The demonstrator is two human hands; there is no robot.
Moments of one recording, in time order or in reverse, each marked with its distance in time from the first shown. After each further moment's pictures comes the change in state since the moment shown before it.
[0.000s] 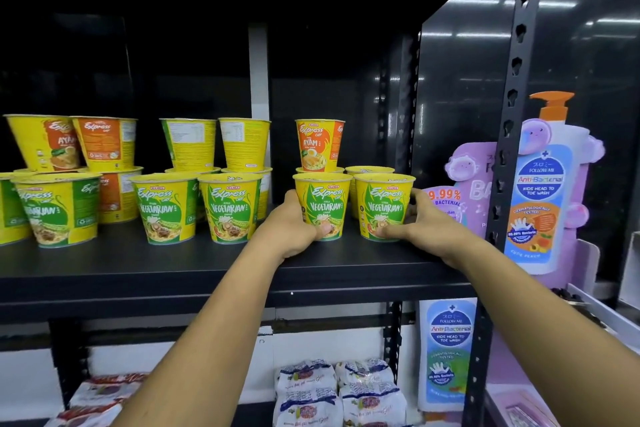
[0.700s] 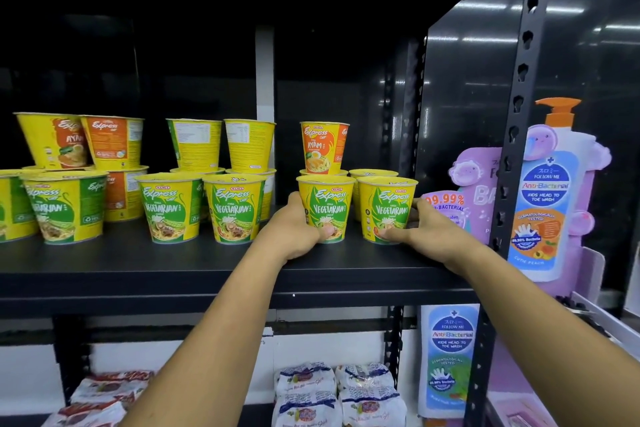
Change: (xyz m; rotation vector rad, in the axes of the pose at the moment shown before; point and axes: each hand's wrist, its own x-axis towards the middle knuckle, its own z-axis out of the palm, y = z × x) left_hand 0.000 0.000 0.001 0.015 0.007 -0.006; right_hand 0.003 0.003 0.001 -0.038 0.011 0.013
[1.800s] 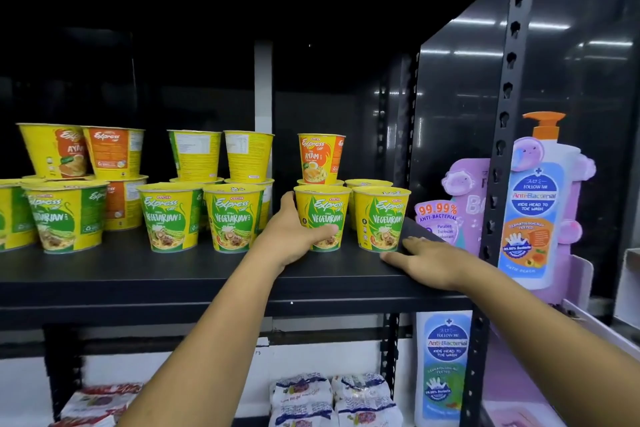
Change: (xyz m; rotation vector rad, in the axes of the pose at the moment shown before) left_hand 0.003 -0.003 -0.001 -0.220 0.055 0.065; right_hand -0.037 -0.019 -0.007 -0.888 -0.164 0.114
